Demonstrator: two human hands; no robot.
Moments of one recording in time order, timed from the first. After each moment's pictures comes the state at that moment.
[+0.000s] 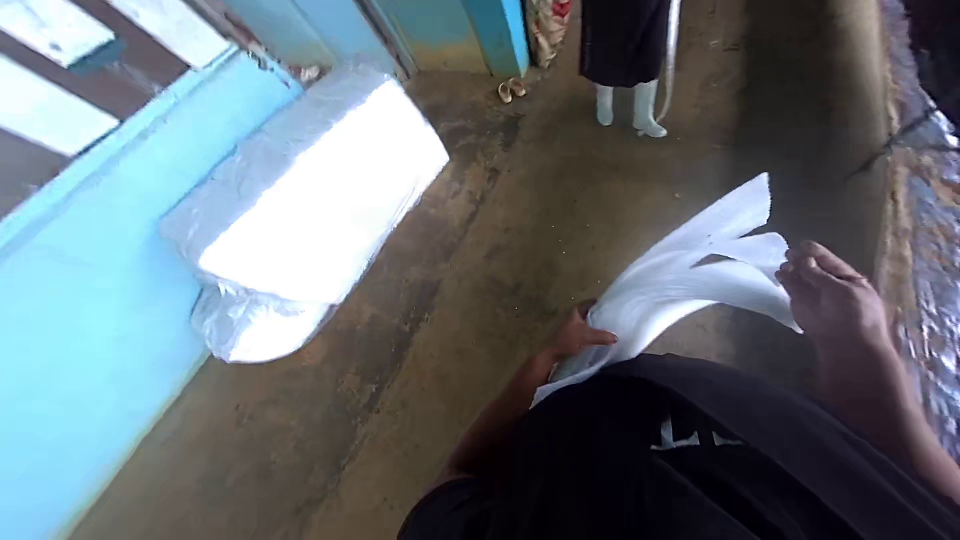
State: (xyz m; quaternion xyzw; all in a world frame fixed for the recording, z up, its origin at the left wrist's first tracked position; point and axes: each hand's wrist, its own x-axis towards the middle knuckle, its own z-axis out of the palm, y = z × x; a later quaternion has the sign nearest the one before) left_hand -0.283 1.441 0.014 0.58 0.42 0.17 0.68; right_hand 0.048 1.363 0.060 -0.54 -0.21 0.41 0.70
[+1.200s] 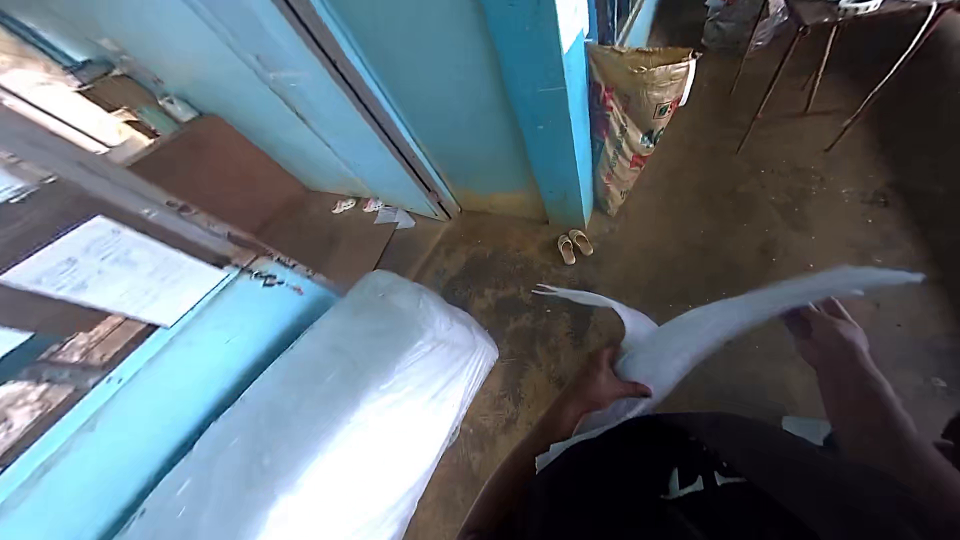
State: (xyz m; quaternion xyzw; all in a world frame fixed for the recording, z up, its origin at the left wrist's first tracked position) left_hand -0.319 2.631 0.073 0.71 0.40 0.15 0.57; right_hand 0.028 2.585 0.032 -0.61 -0.06 0.36 0.70
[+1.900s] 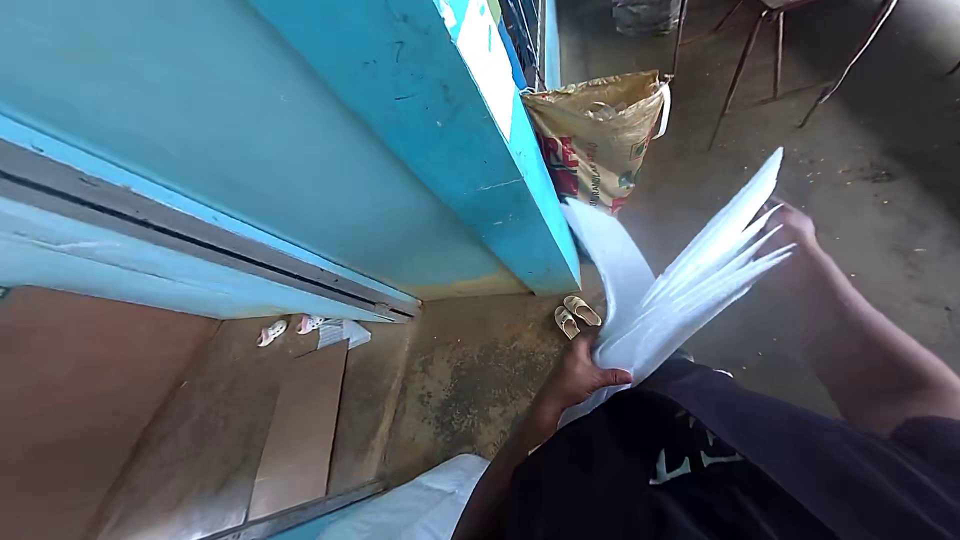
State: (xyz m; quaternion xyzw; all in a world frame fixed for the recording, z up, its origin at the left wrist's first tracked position) left_hand -0.215 3.220 0.092 0.73 0.34 0.07 0.59; right_hand 0.143 3.155 0.083 -0.67 -0.08 0.27 0.68
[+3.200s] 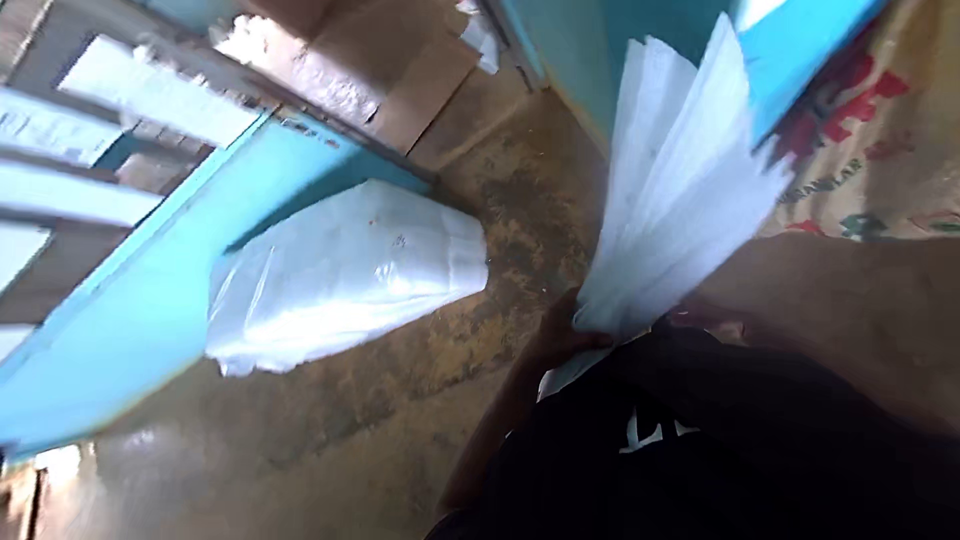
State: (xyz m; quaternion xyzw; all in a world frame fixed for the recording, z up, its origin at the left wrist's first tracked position) left_hand -0.080 3.221 0.093 0.41 0.68 0.36 0.49; right_hand 0.158 3.396 -0.021 -0.35 -0.57 0.74 -0.11
